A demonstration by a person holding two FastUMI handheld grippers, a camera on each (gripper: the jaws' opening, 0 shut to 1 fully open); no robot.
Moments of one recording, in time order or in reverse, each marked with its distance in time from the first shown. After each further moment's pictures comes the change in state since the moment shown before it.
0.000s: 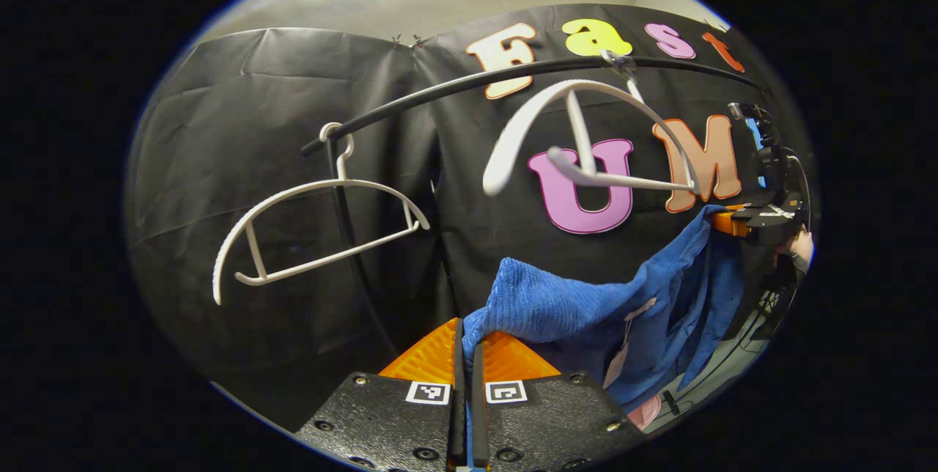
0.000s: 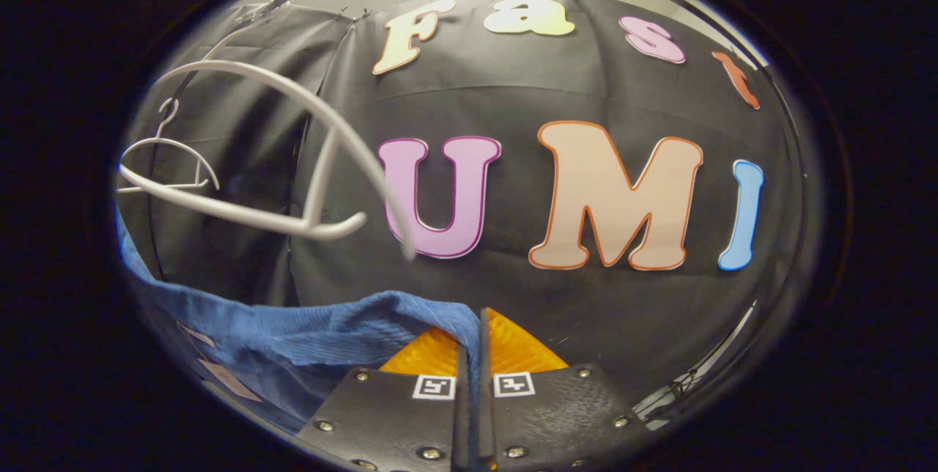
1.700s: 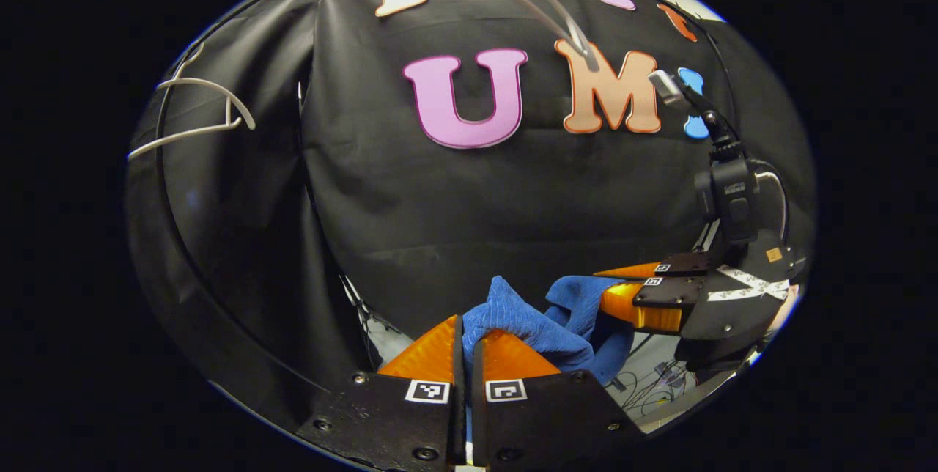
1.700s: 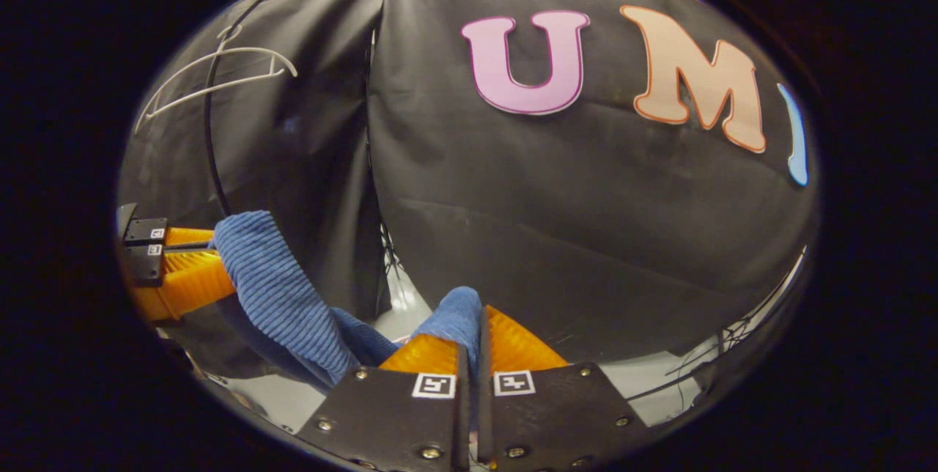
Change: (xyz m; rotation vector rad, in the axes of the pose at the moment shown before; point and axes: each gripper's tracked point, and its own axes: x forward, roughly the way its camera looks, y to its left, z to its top) left arm 0.063 -0.190 -0.123 -0.027 0.281 -0.384; right arm -0.058 0.110 -0.212 0.004 0.401 0.254
